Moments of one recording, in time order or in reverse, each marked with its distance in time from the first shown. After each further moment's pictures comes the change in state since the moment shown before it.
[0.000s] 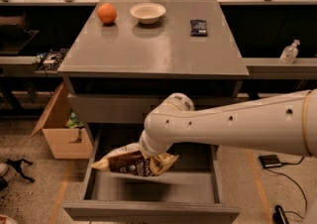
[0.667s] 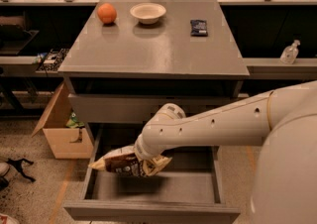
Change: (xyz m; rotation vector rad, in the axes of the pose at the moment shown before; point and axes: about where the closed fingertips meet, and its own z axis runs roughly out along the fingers) arm -0.015 0.006 0.059 -0.042 -0.050 0.044
